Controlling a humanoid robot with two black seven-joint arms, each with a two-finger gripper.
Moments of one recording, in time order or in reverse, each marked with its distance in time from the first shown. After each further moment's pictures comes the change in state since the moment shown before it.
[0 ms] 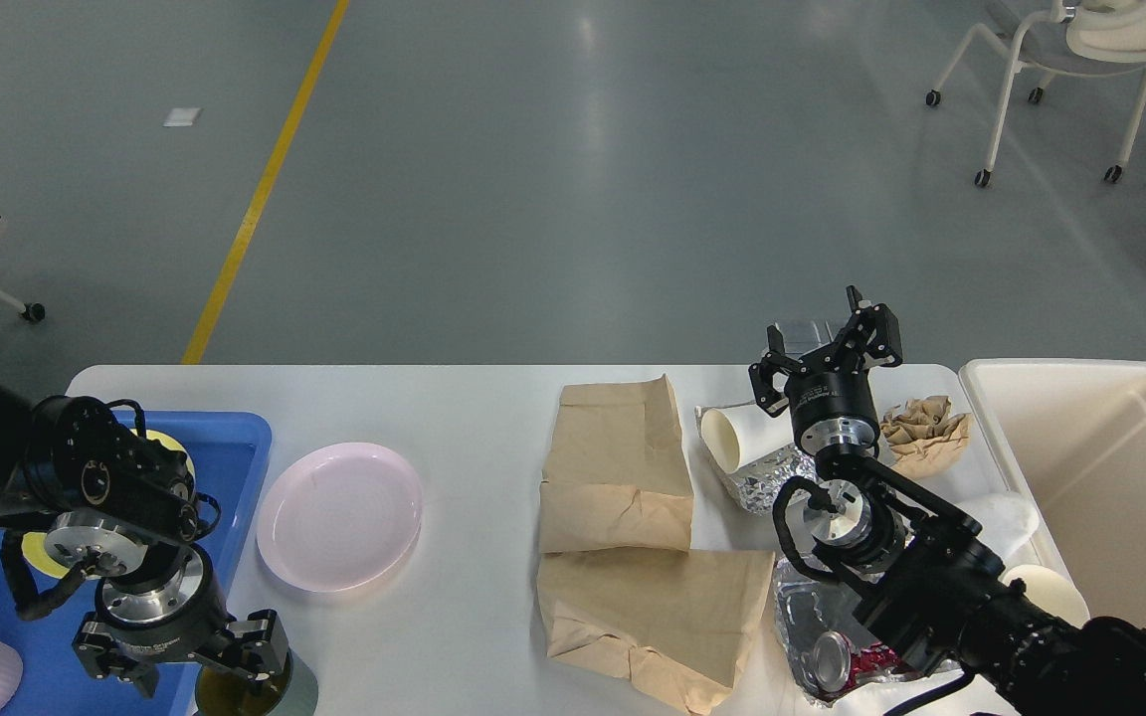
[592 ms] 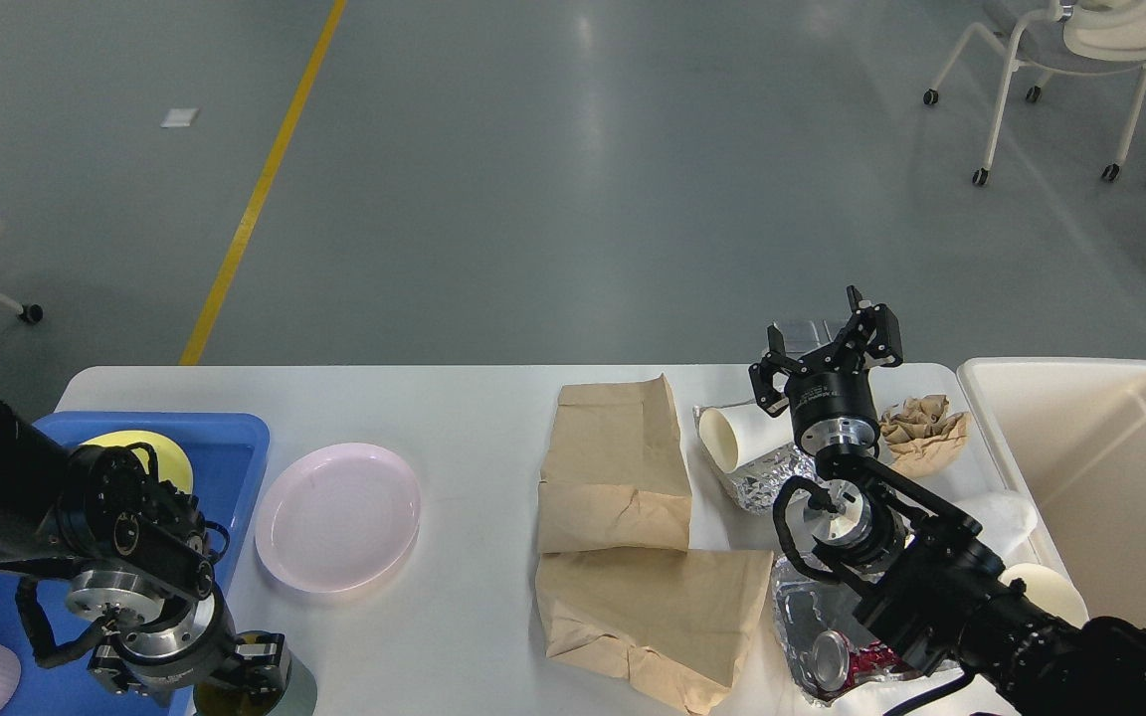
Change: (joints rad) left arm 0.092 -0.053 0.016 -0.001 -0.007 0.204 0.001; right arm 0.000 0.000 0.000 0.000 0.000 0.000 0.000
